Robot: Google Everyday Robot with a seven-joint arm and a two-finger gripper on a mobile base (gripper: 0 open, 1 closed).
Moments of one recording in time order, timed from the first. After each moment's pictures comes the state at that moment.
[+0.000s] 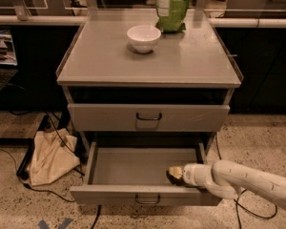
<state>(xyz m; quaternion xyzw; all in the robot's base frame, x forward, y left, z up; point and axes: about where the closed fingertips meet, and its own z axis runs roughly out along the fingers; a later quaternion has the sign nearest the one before) 0.575 -0.144 0.388 -0.09 0.90 0.29 0.30</state>
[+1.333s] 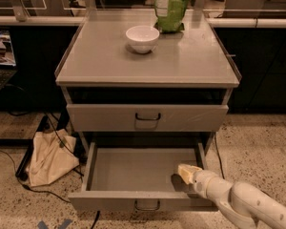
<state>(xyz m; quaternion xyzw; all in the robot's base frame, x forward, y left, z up) 0.532 -0.171 0.475 -0.09 0.85 0.26 0.44</state>
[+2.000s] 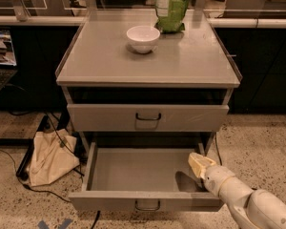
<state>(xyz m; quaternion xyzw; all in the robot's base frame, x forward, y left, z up) 0.521 -0.196 0.578 -0.07 0.80 0.24 0.54</state>
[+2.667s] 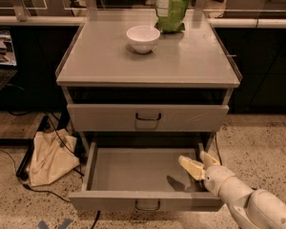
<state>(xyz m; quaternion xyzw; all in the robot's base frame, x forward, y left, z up) 0.521 -0.196 0.578 -0.07 0.80 0.24 0.54</state>
